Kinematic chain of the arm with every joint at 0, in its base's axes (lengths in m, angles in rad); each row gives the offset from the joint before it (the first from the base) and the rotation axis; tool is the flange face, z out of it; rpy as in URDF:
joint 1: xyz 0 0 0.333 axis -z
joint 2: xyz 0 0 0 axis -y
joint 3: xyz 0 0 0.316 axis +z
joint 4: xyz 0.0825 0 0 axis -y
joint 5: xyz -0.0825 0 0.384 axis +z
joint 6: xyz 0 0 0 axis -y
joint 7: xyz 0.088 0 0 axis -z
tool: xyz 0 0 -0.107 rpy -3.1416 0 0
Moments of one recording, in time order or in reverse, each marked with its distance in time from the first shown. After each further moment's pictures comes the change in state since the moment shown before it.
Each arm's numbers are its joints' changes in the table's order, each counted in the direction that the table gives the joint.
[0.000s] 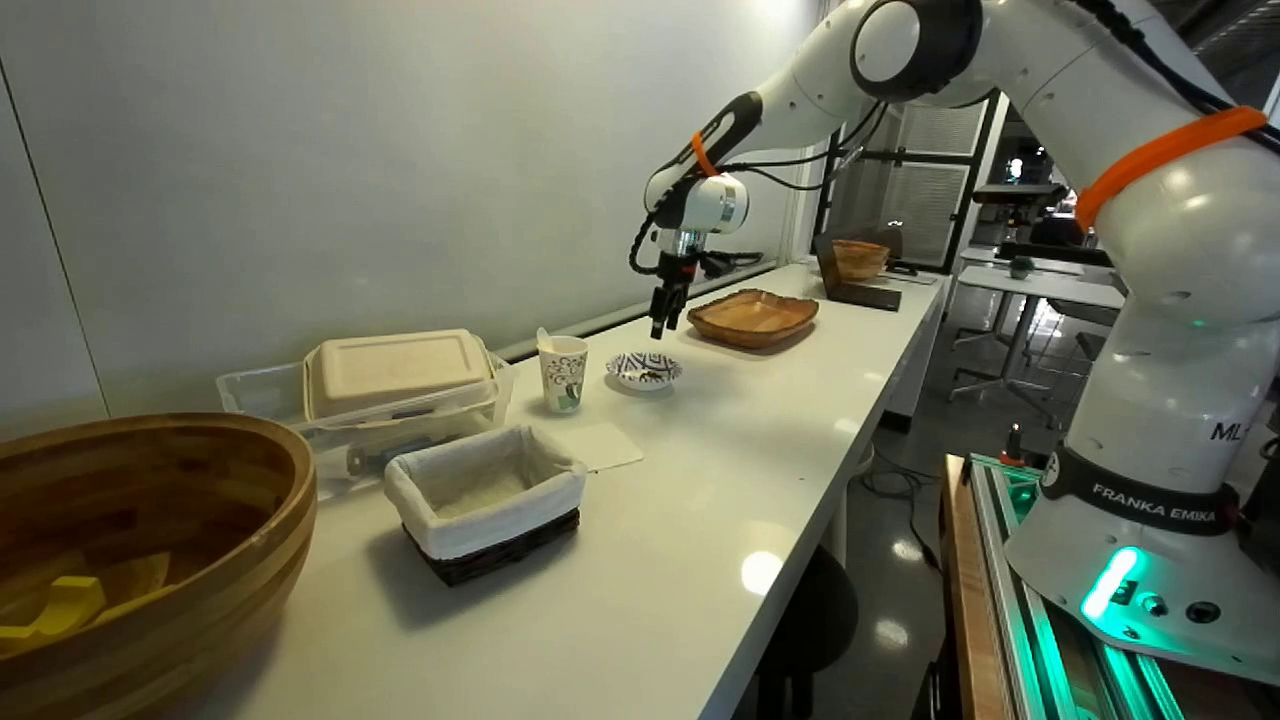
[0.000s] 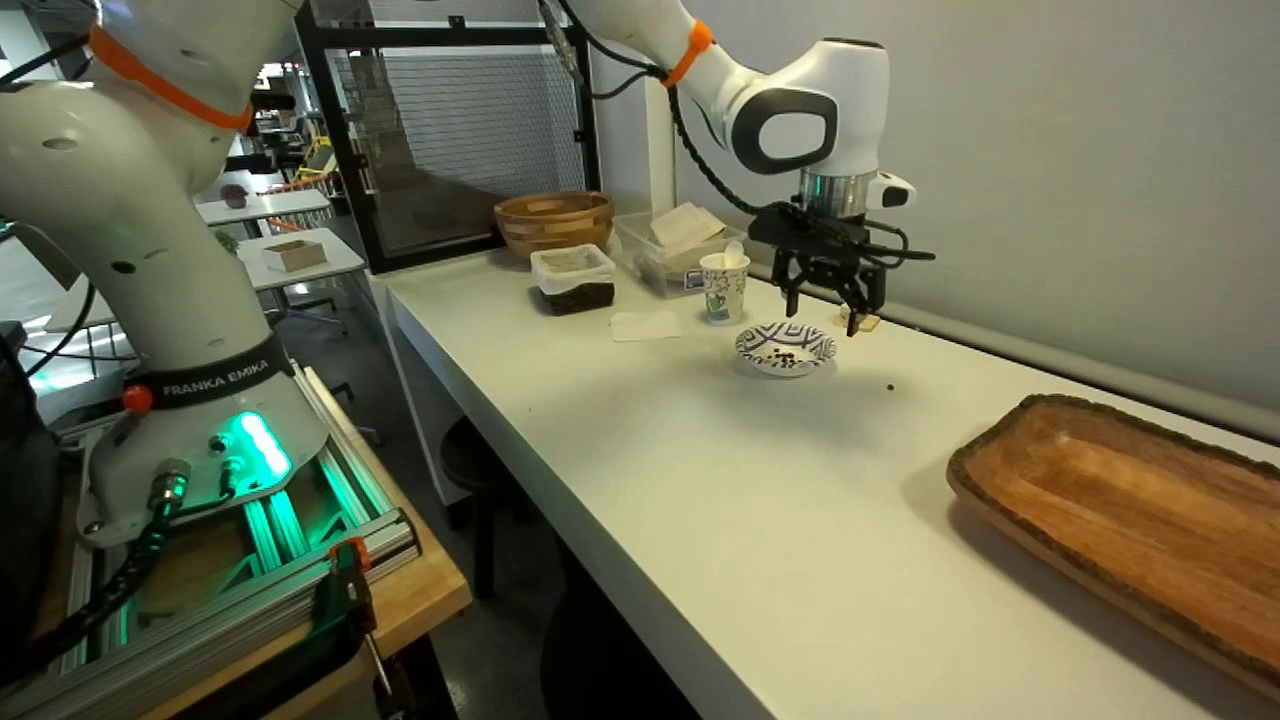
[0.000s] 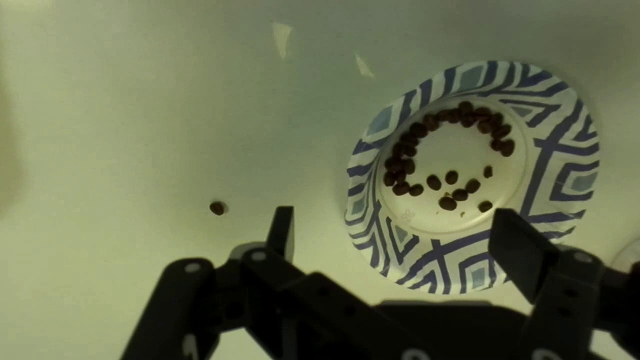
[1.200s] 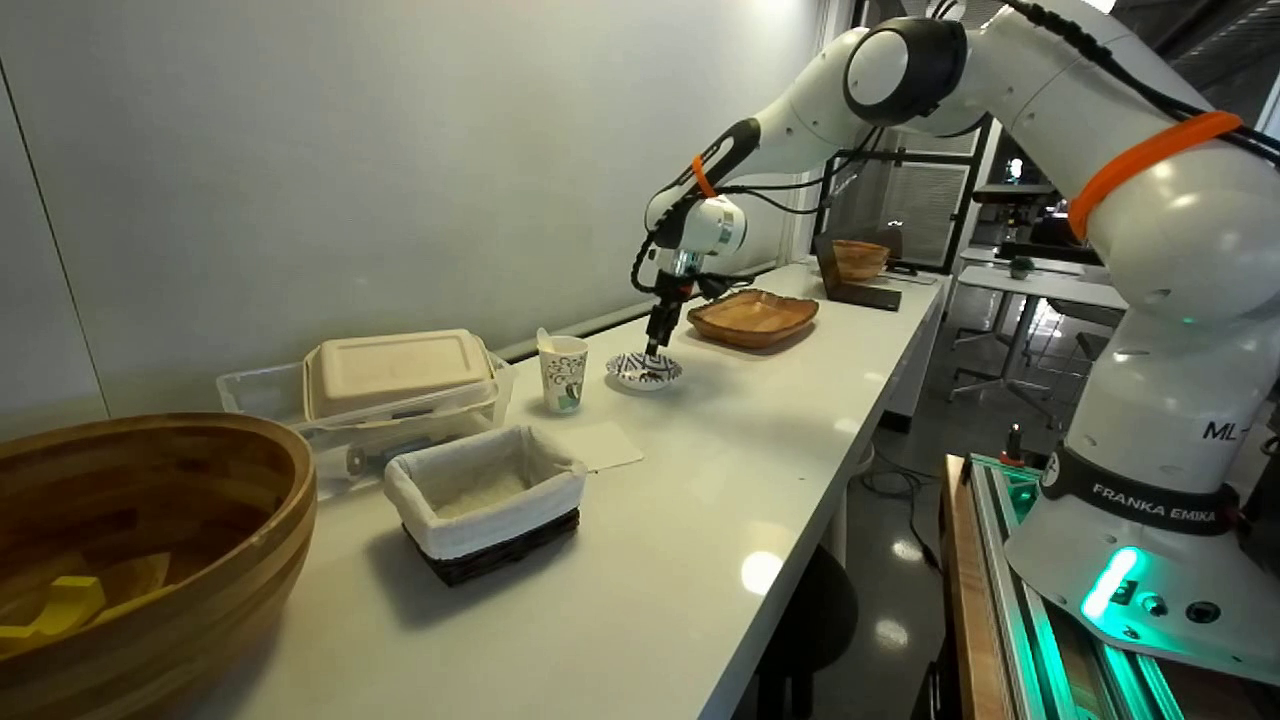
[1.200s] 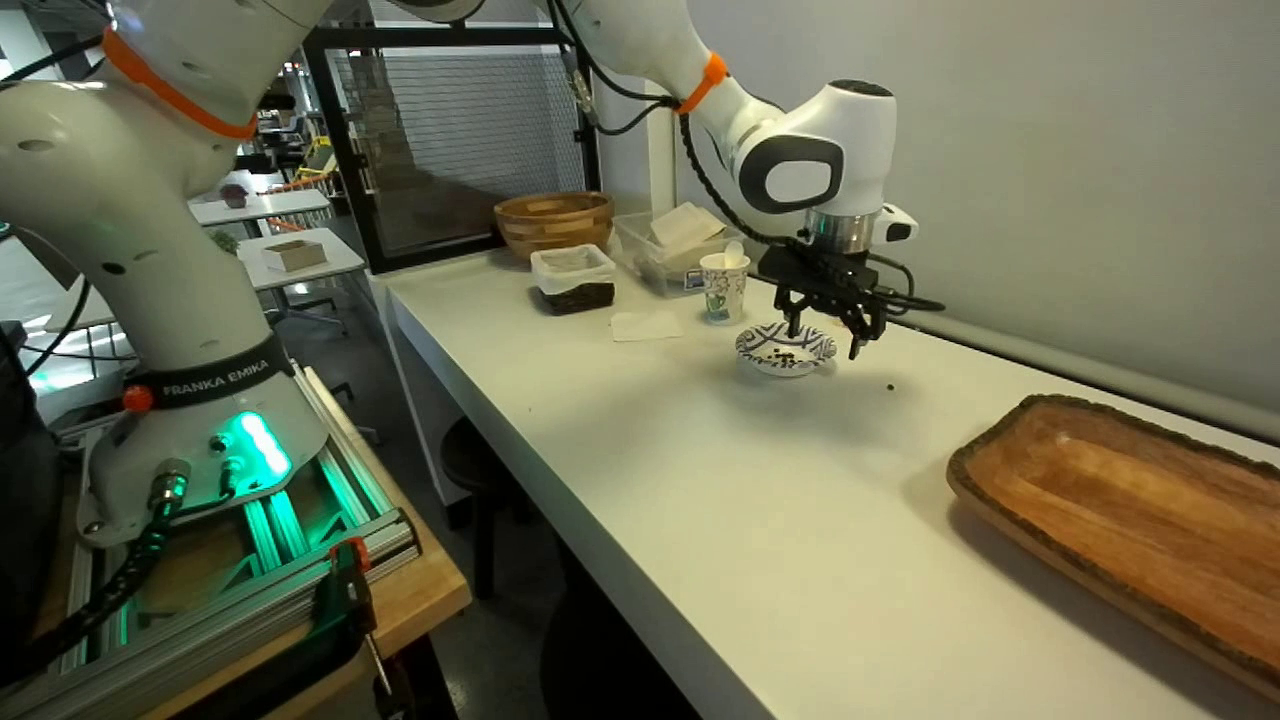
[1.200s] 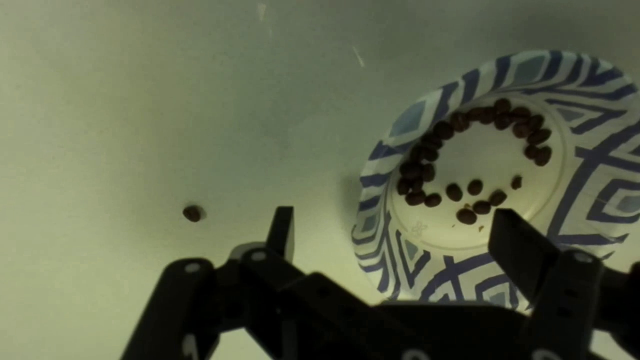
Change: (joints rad) arm 0.102 -0.087 0.114 0.049 0.000 0.053 -0.089
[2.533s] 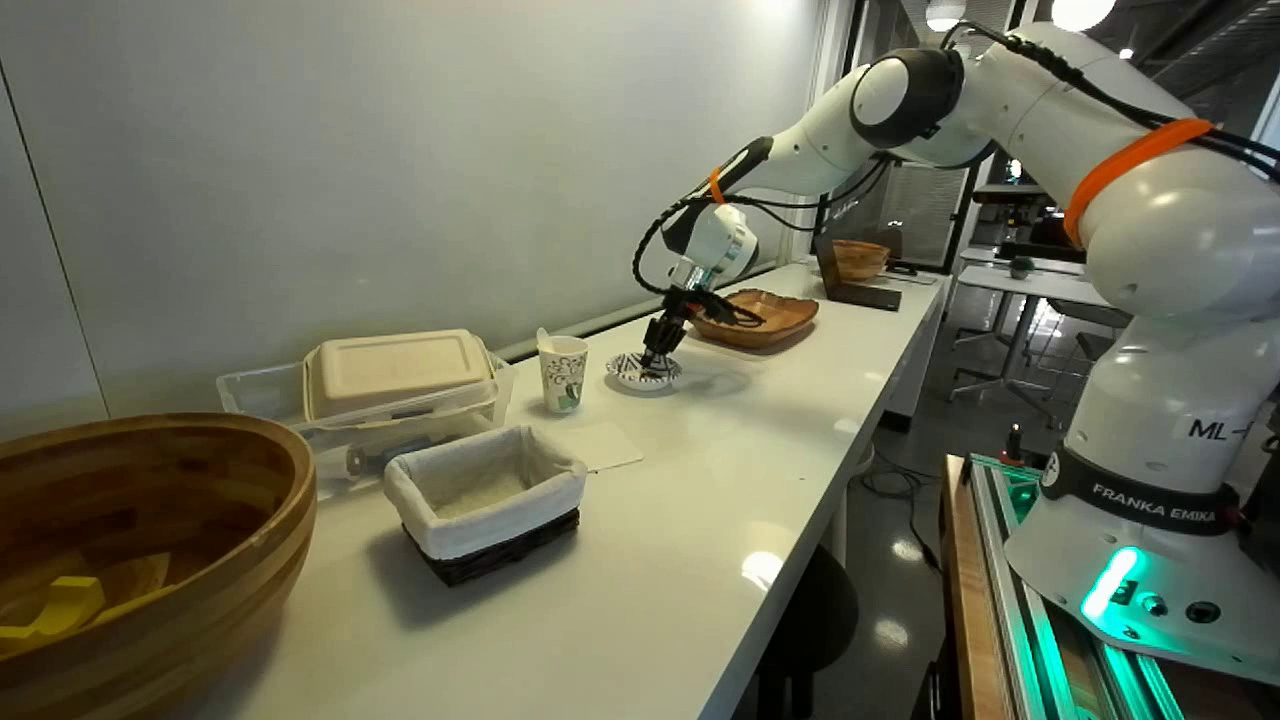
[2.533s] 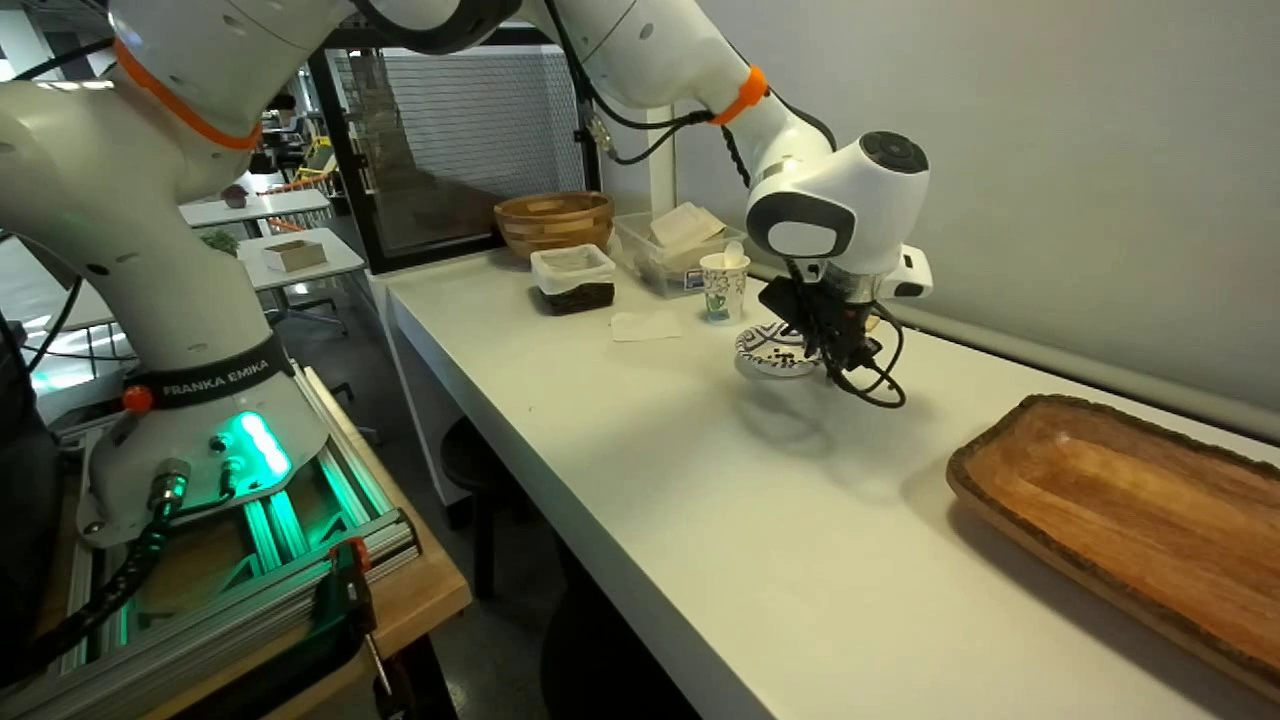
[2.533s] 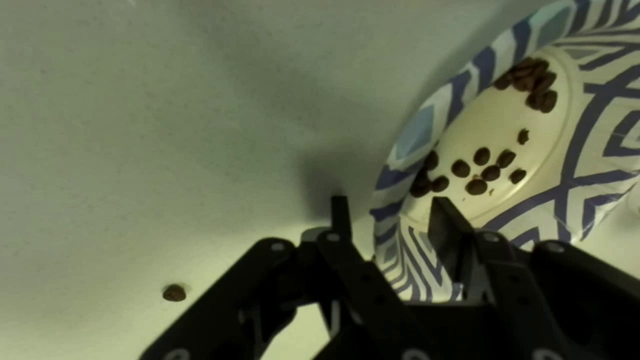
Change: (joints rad) arm 0.170 -0.096 0.150 0.055 0.232 -0.003 -0.018
